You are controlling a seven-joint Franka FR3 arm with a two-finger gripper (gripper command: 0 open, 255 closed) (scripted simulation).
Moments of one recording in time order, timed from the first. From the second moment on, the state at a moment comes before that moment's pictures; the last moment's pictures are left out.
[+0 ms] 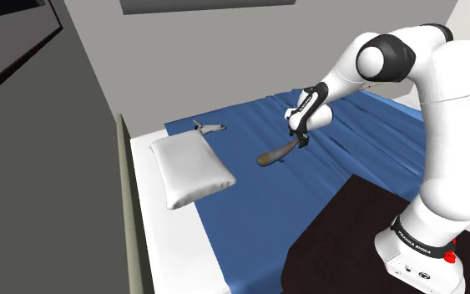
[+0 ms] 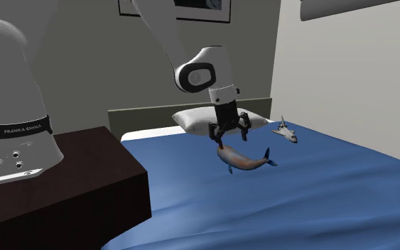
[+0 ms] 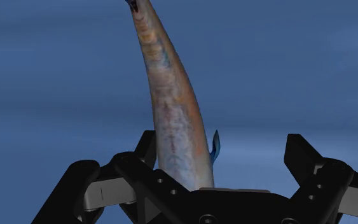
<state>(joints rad) -0.22 0.60 -0.19 -2.09 0.06 2.91 -1.61</state>
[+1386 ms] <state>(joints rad) -0.31 0.92 -0.10 -1.79 0.05 2.96 -1.72</state>
